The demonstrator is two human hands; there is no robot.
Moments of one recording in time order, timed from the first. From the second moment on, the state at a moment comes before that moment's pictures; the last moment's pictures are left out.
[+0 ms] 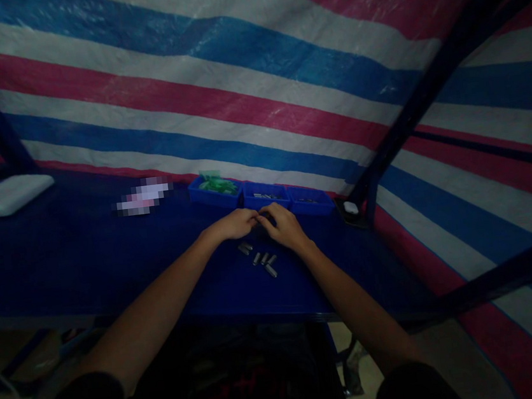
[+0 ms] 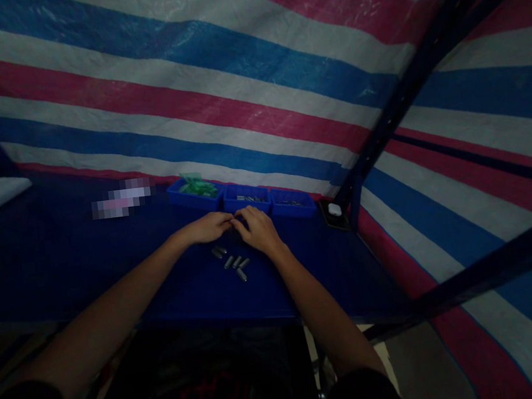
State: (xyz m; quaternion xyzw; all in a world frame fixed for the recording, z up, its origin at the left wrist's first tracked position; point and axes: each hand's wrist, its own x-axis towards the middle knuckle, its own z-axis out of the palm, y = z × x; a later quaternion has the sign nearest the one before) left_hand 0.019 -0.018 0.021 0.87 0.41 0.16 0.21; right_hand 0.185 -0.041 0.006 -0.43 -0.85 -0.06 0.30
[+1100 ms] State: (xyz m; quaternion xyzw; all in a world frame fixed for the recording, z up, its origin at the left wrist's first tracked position) left_hand 0.005 -0.002 0.007 0.85 0.45 0.17 0.19; right_hand 0.190 -0.034 0.005 -0.43 -0.85 -0.02 0.31
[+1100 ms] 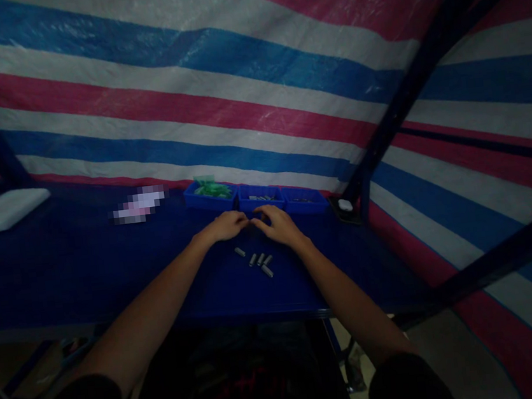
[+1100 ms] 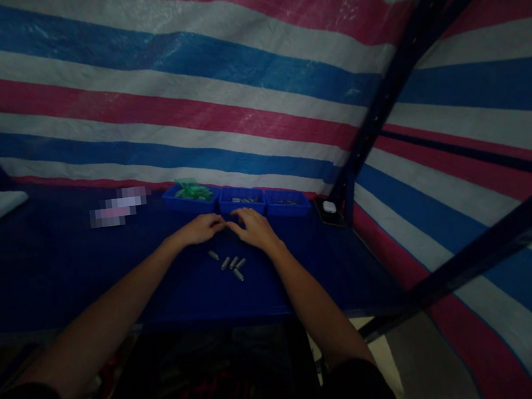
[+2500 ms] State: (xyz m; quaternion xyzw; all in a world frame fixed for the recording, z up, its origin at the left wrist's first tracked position) left_hand 0.007 -0.022 0.033 0.78 0.39 0.34 0.35; right_hand 0.182 -0.043 0.020 -0.48 -0.78 0.00 0.40
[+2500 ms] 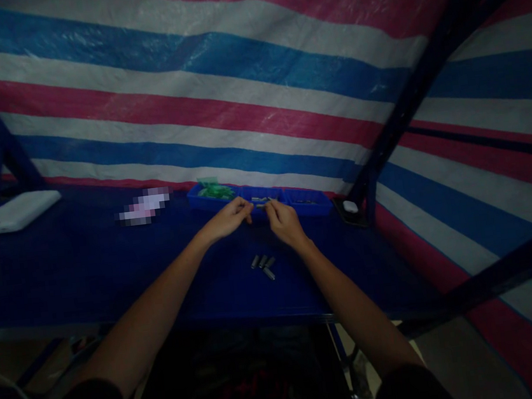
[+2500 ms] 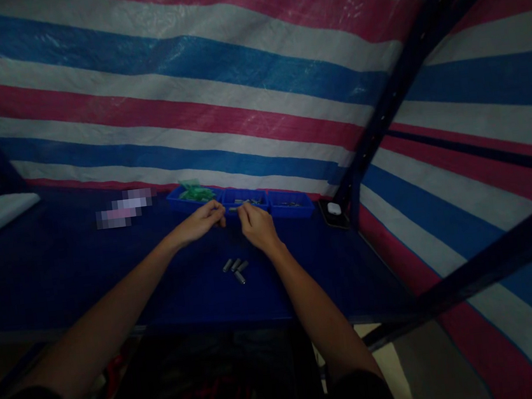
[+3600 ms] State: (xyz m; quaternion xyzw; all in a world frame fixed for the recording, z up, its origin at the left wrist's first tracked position) left_hand 0.022 -0.045 0.012 0.86 0.41 0.19 0.23; right_hand 0.206 -0.022 0.008 -0.49 -0.79 0.14 0.35
